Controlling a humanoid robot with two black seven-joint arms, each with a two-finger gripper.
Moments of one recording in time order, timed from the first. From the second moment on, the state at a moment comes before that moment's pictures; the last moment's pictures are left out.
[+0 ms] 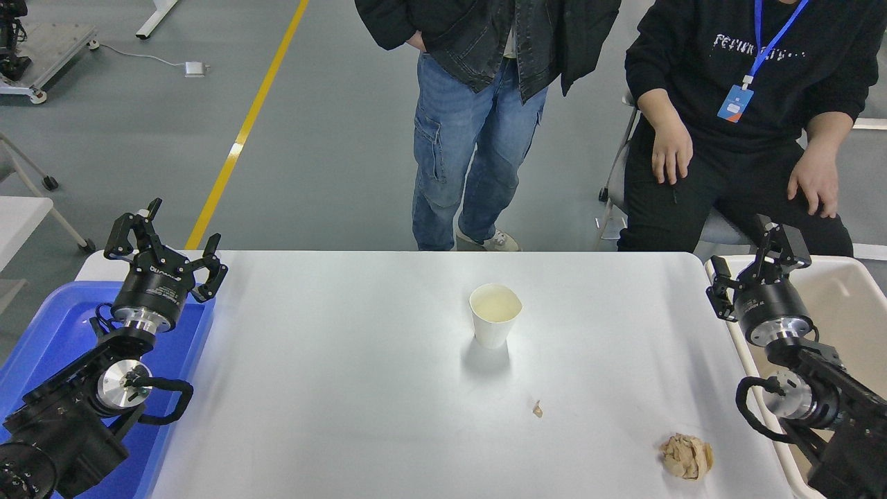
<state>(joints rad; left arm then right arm) -0.53 0.39 -0.87 -0.51 0.08 -0.53 -0.58 0.51 -0.39 0.83 0.66 -0.27 0.02 0.57</state>
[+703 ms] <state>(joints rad) -0.53 0.39 -0.87 -0.51 0.08 -0.53 -0.58 0.50 -0.39 0.83 0.67 -0.27 0.02 0.57</state>
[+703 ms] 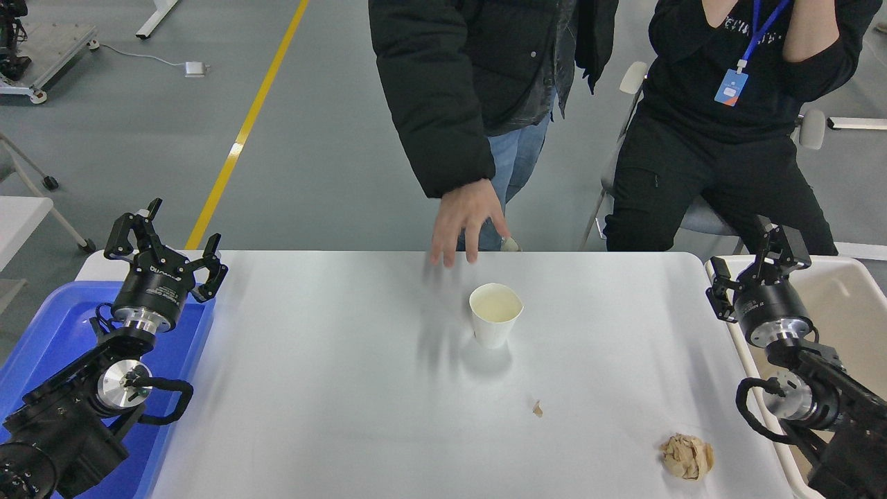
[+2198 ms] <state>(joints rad) -0.53 0.39 -0.87 -0.51 0.08 -0.53 -0.58 0.59 -0.44 0.75 0.65 -0.27 0.00 0.55</state>
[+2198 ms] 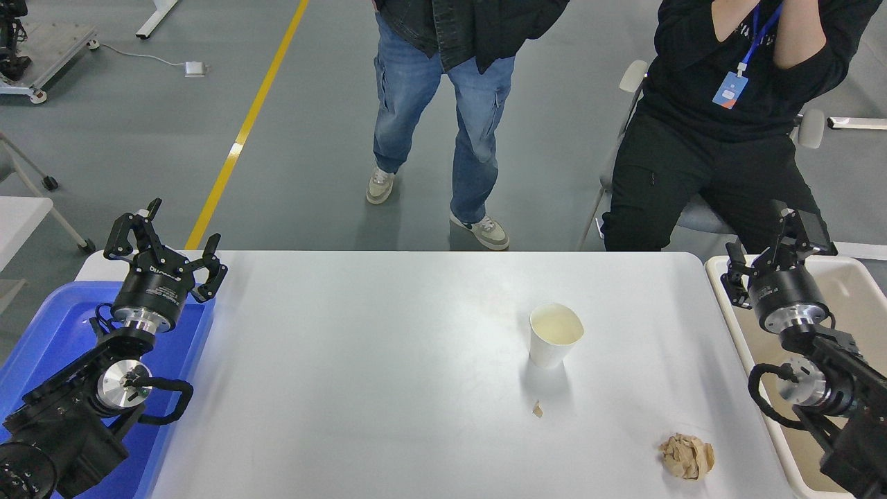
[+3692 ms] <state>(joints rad) -0.53 0.39 -0.87 -0.51 0.08 -0.53 -0.58 1.46 -0.58 -0.57 0.80 -0.98 0.27 0.53</state>
